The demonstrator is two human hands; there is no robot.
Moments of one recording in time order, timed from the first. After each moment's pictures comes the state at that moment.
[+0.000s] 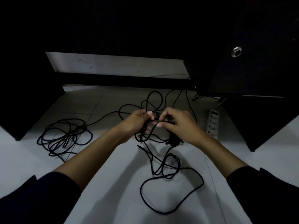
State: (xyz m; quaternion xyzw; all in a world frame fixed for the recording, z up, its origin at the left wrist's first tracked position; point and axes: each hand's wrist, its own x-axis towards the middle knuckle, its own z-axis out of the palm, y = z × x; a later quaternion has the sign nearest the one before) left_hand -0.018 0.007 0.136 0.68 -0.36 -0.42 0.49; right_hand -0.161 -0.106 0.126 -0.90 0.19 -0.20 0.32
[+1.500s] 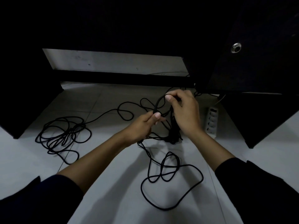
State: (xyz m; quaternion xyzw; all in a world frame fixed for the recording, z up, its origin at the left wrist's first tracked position) left_hand -0.035 0.012 0.122 0.66 -0.47 -0.36 0.46; right_hand -0.143 -0.105 0.136 -0.79 0.31 -0.42 0.33
